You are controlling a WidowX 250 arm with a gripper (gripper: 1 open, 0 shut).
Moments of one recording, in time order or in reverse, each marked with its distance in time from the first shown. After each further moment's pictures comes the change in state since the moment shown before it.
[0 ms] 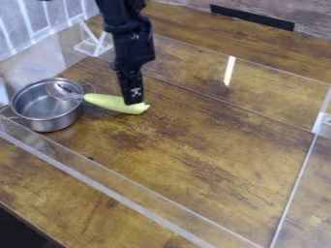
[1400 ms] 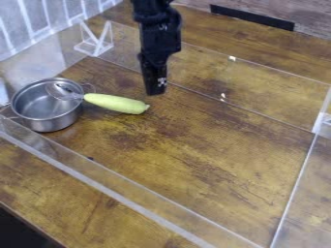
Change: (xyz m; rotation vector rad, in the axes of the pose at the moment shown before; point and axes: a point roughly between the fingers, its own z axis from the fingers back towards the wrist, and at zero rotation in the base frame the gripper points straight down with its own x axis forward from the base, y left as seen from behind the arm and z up) arm 0.030 -0.002 0.013 -0.008 0.031 -0.031
